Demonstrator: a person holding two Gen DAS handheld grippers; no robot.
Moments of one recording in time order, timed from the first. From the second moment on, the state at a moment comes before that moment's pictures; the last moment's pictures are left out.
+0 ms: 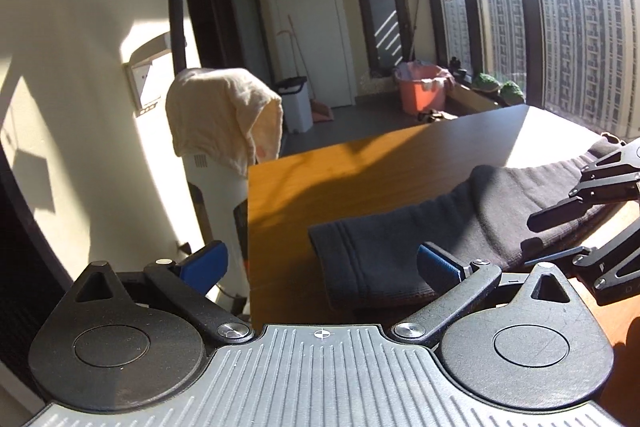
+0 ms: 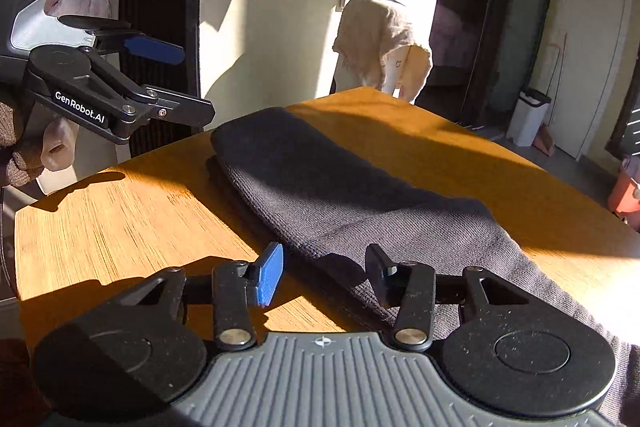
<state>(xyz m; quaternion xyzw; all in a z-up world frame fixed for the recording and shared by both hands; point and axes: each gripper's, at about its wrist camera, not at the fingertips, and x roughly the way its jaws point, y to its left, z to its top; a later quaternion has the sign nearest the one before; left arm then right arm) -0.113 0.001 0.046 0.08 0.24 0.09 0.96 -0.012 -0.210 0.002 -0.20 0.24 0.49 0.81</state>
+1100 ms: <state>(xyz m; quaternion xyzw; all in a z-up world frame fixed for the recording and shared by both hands) -0.098 -0.043 0.016 0.29 0.25 0.01 0.92 -0.011 -0.206 0.003 -0.21 0.21 0.49 0.82</state>
